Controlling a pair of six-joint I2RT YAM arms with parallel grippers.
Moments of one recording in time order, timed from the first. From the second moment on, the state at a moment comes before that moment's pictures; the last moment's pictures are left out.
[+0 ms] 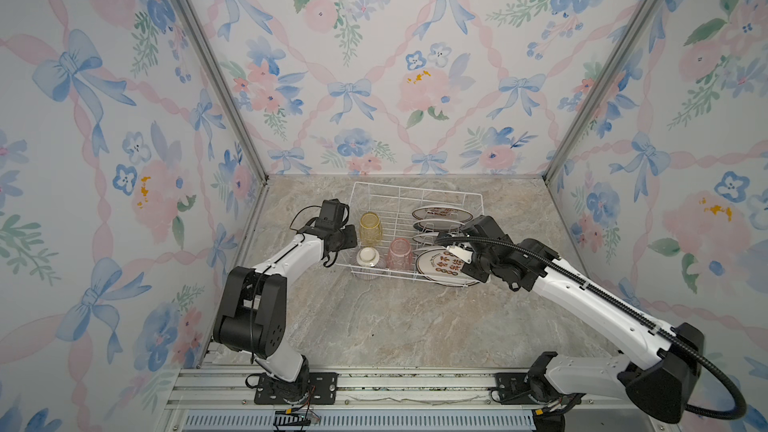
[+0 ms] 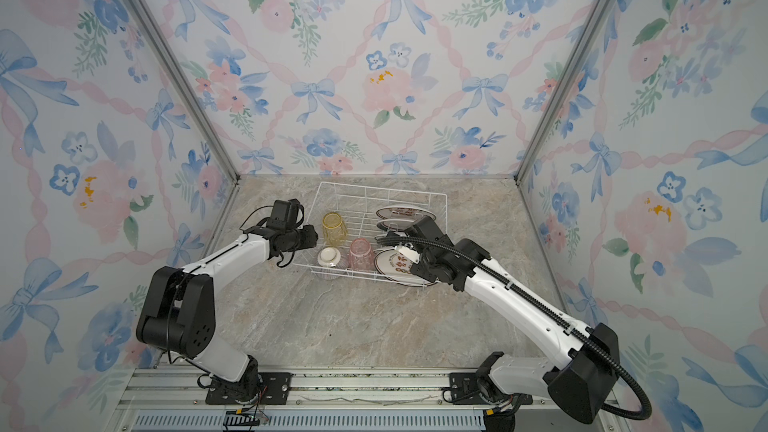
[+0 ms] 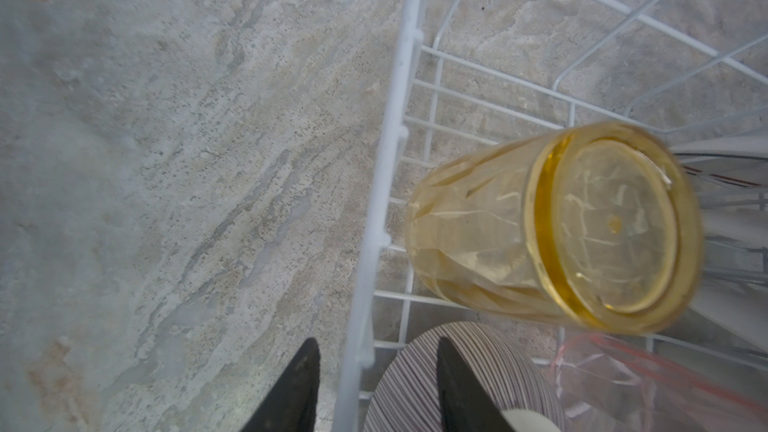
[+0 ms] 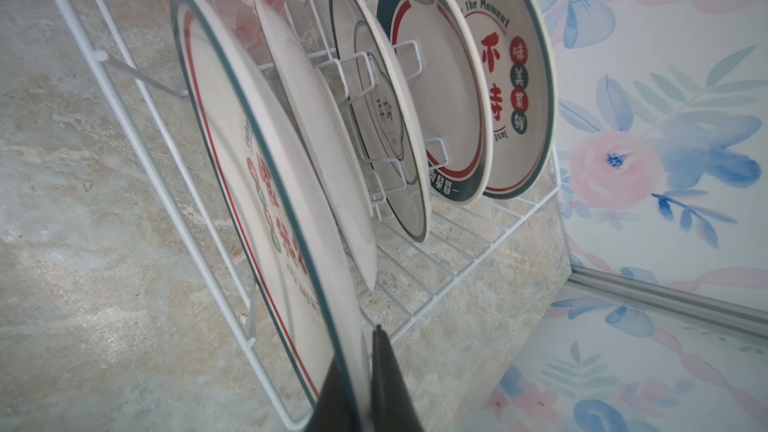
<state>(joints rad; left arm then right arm) -0.25 1.60 1.03 -0.34 0.01 -0.38 0.73 1.25 1.15 -0.86 0.35 -0.54</state>
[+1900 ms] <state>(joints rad) -0.21 1.67 1.09 -0.33 0.08 -0.36 -0.19 1.09 1.22 -0.67 -0.27 0.44</state>
